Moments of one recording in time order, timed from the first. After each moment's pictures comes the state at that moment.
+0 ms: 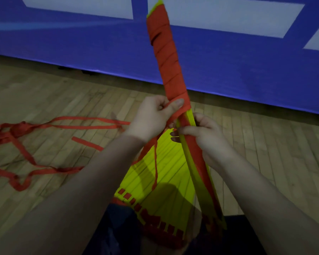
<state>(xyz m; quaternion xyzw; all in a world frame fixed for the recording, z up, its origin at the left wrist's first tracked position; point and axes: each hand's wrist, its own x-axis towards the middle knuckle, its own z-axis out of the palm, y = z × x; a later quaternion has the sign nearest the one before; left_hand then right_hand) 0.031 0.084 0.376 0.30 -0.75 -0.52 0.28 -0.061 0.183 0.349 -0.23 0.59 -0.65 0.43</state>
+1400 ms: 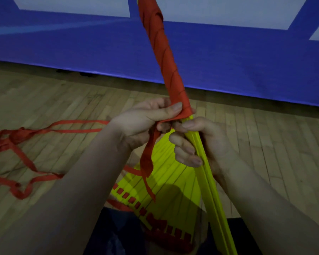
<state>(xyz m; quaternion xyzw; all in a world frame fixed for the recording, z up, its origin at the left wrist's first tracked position) 0.050 0.061 0.385 0.15 -0.60 -0.78 0.09 -0.045 0.179 0.363 -0.32 0.36 -0.58 0.66</state>
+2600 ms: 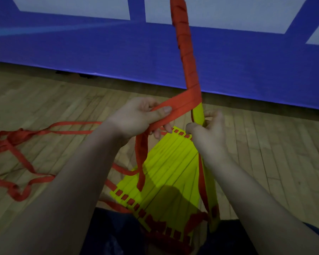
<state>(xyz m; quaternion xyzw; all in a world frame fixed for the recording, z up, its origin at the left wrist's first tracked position) 0.063 0.052 0.395 0.24 -0.76 -0.59 0.11 -0.052 0.162 0.343 -0.17 0.77 -0.59 0.19</state>
